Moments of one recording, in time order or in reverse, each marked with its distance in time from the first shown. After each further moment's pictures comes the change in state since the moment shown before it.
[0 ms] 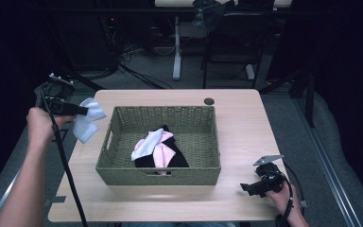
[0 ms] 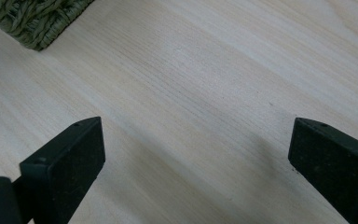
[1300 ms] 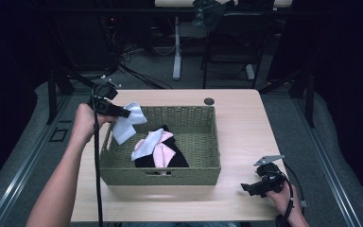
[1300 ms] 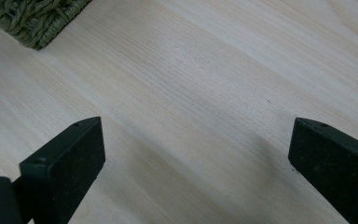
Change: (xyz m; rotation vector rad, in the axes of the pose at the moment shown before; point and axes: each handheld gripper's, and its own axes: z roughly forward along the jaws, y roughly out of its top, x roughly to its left) left arm -0.091 0.040 0.049 0.039 -0.202 0.216; right arm -0.001 -0.002 -0.001 -0.006 0.005 0.005
